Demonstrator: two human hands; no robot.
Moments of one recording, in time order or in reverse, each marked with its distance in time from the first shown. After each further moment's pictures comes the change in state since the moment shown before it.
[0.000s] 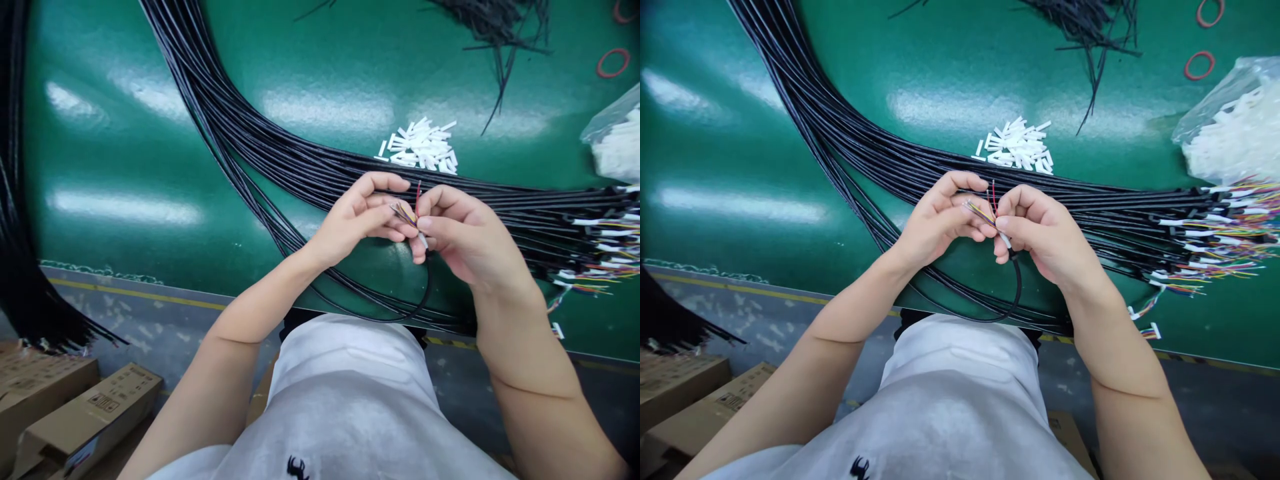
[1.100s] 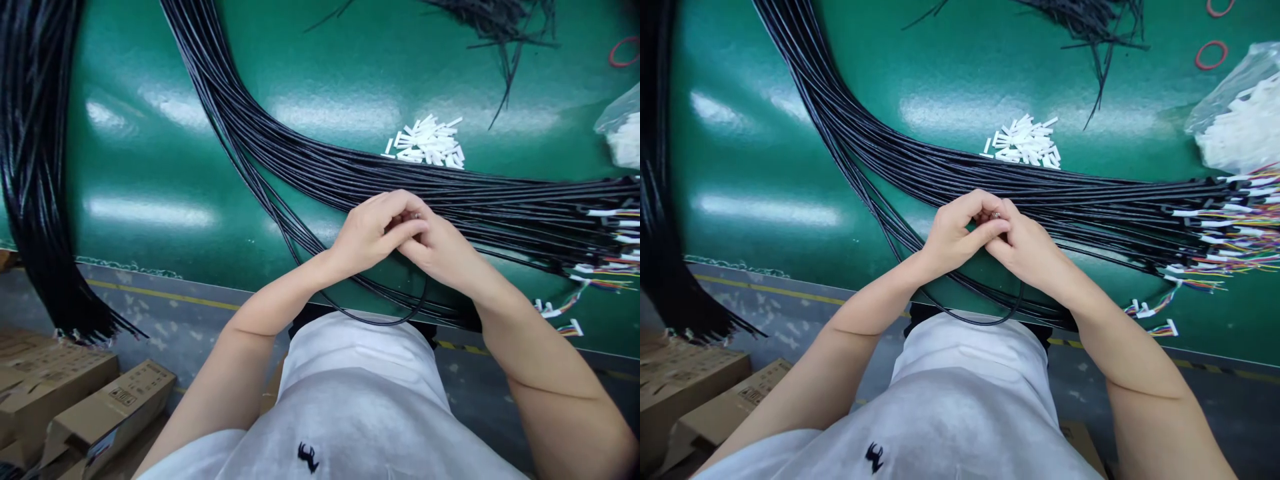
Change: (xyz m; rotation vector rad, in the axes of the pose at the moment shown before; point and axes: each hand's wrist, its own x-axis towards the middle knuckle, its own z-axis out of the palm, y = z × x) left_hand -0.001 -0.016 0.006 0.723 0.036 0.442; right_hand 0.006 0.027 0.011 -0.699 0.012 -0.318
